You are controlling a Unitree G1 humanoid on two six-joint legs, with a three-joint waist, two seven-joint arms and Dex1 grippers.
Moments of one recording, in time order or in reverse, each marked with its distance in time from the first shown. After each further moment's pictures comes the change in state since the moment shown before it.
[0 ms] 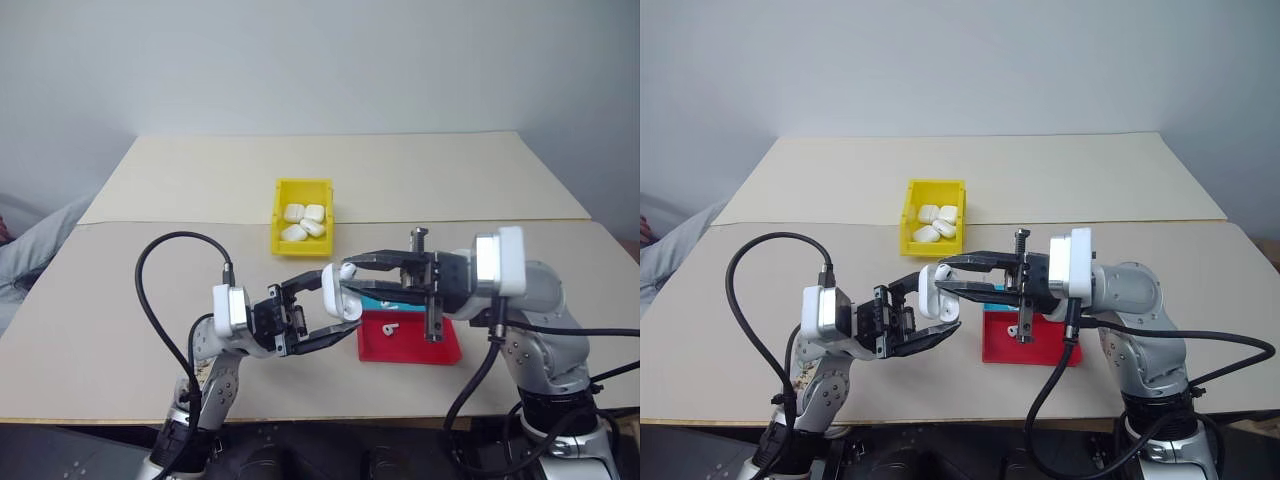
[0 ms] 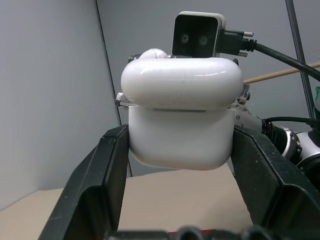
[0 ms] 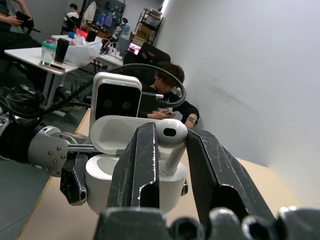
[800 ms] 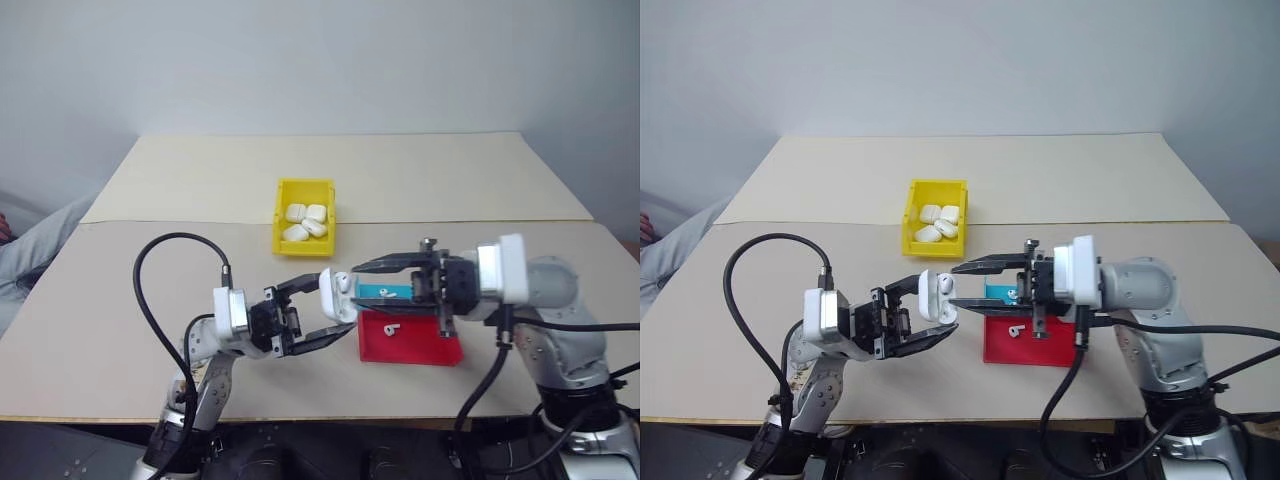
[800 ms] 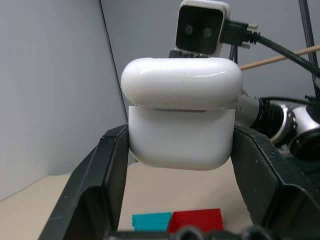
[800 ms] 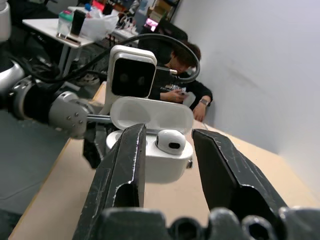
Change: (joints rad) left arm 0.015 0.057 0.040 0.057 0.050 -0.032 -0.028; right arm -0.010 -0.189 -0.015 0.044 0.023 -0.022 0.093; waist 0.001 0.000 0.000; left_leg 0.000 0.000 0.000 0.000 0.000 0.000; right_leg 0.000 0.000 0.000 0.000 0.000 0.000
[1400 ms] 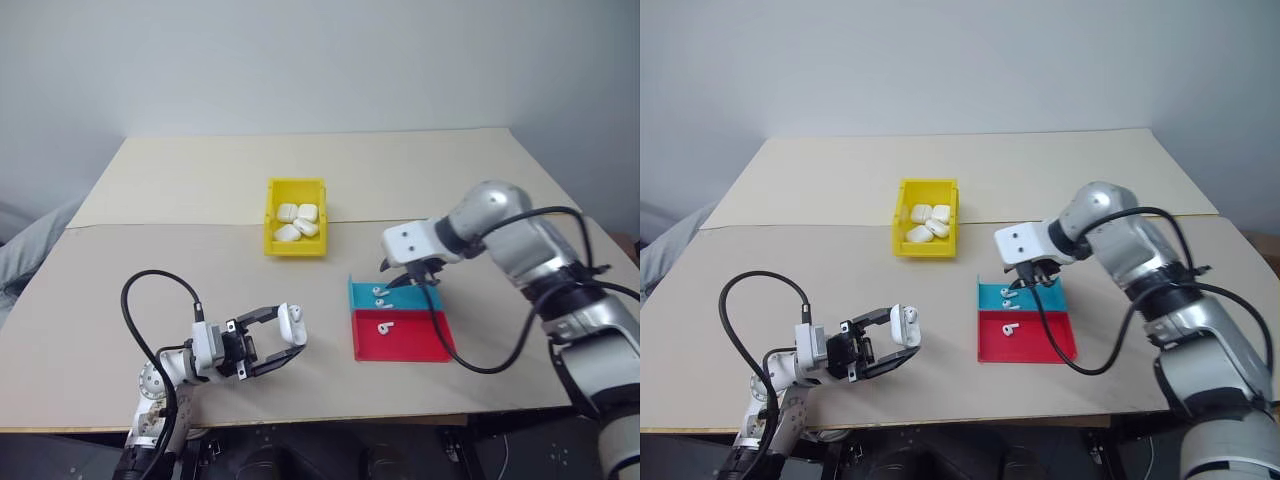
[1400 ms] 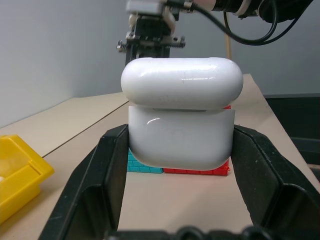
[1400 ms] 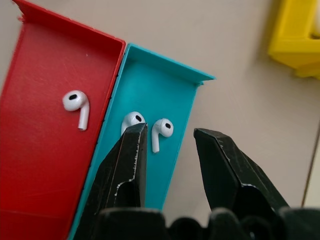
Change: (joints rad) left arm 0.139 0.066 0.094 0.202 0.105 -0.188 -0.049; right arm -0.609 -0.043 0.572 0.764 -0.780 -0.120 0.242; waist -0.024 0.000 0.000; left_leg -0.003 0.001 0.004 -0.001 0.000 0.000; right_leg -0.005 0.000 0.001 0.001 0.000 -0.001
